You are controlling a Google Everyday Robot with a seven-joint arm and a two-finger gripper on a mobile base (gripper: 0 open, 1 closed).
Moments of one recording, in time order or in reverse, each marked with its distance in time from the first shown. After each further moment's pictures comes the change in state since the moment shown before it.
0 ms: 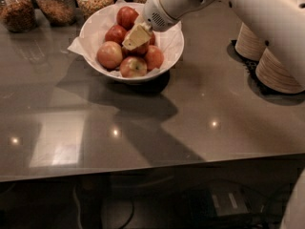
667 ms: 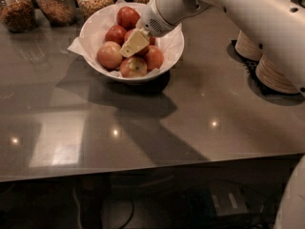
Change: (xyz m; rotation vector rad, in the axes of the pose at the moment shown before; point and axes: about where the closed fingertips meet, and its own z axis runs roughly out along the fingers) arm 0.008 0.005 0.012 -0.024 0.010 0.015
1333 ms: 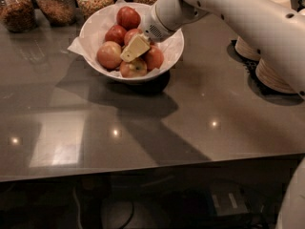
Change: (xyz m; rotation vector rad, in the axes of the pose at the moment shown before) arm 0.012 -0.001 0.012 0.016 0.015 0.006
